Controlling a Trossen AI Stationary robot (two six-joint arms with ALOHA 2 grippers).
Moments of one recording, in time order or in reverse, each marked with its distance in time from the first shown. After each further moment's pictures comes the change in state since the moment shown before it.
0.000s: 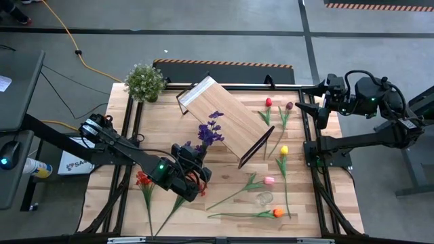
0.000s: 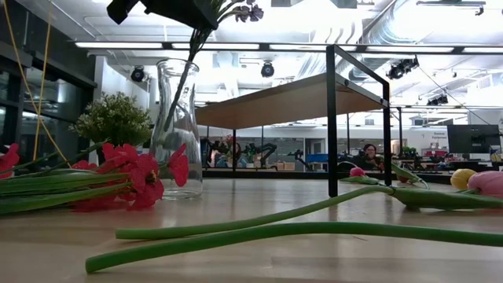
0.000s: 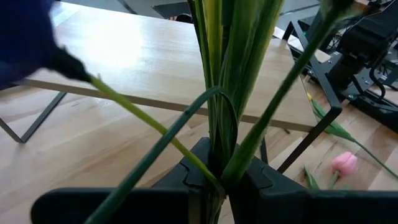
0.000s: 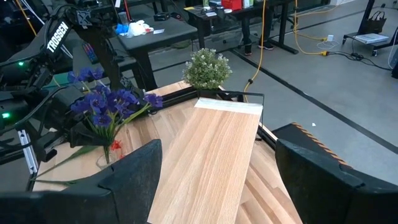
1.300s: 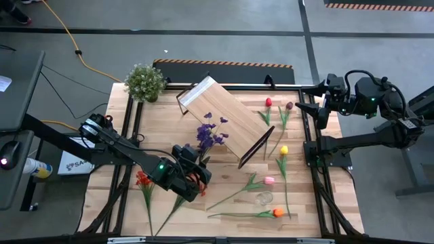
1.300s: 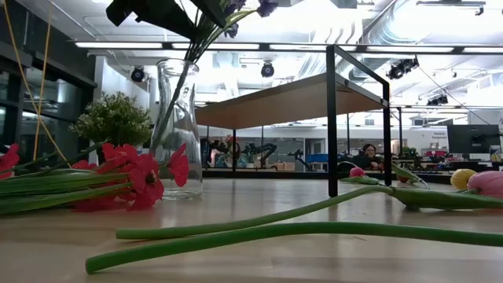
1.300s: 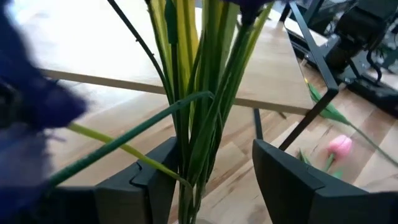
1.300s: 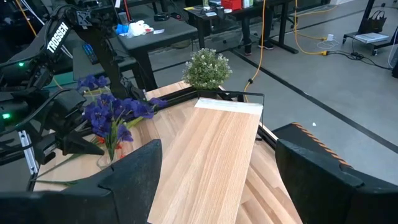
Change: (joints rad) left arm 0.000 0.000 0.000 0.001 0.072 0.025; right arm 0.000 0.000 0.000 0.000 0.000 0.003
